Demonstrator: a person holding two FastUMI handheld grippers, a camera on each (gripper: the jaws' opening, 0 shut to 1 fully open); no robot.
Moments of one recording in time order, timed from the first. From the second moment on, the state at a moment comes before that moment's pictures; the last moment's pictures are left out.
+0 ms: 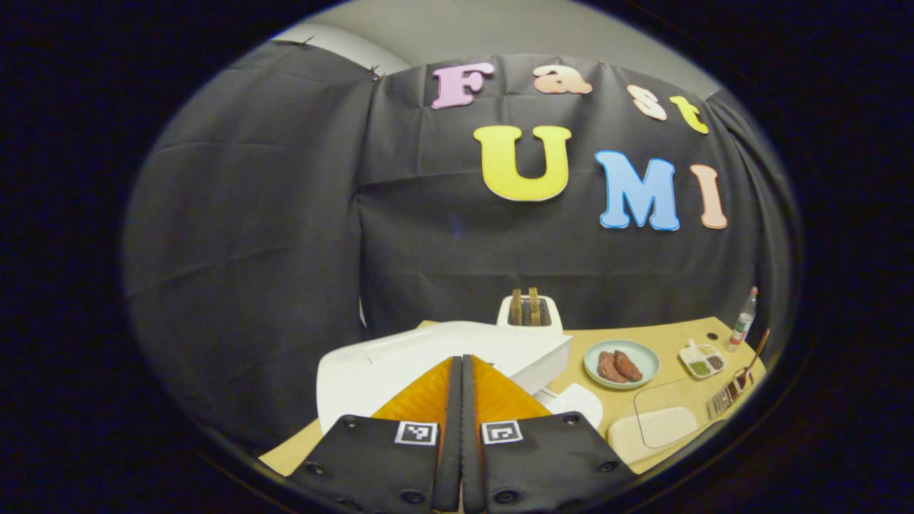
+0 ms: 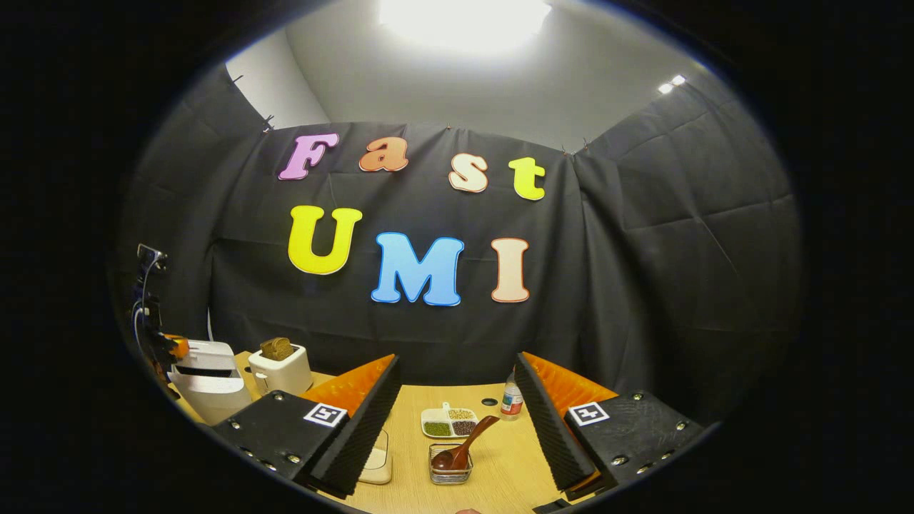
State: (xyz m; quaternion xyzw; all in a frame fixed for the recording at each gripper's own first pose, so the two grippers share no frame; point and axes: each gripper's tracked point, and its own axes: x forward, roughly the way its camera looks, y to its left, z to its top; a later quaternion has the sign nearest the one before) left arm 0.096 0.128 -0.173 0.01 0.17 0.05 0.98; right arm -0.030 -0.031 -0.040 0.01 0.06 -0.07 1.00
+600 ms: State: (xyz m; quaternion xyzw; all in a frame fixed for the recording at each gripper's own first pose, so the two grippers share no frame) left arm 0.055 0.074 -0.021 -0.02 0.03 0.02 1.00; right arm 0.012 -0.065 -0.057 0.02 0.06 -0.07 1.00
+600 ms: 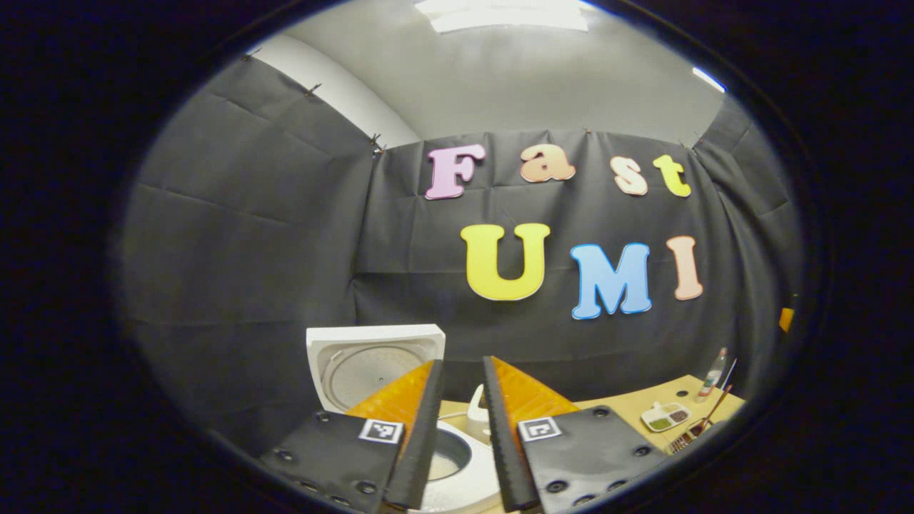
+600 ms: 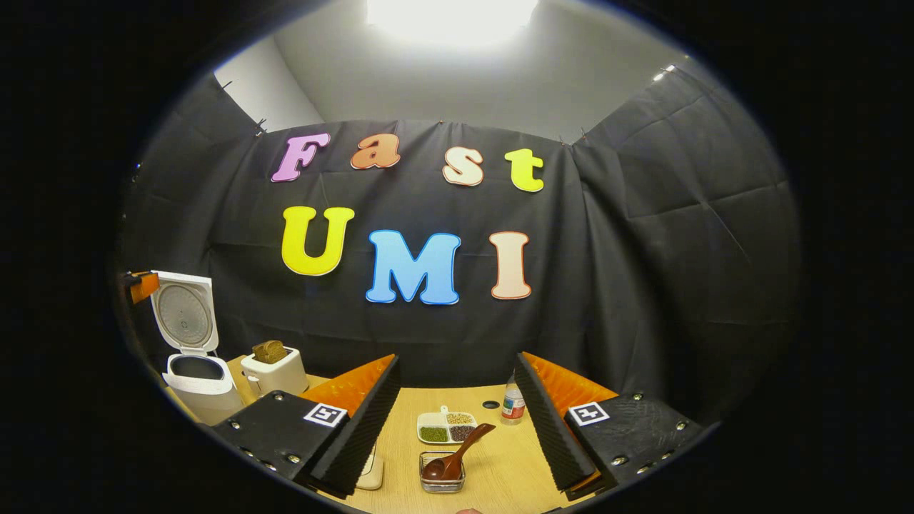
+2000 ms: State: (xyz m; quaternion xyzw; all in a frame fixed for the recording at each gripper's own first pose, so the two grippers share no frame) left arm -0.051 0.108 0.000 0.05 0.04 0.09 0.99; right arm 0.109 -0.086 -0.306 0.19 0.32 -0.07 0.93
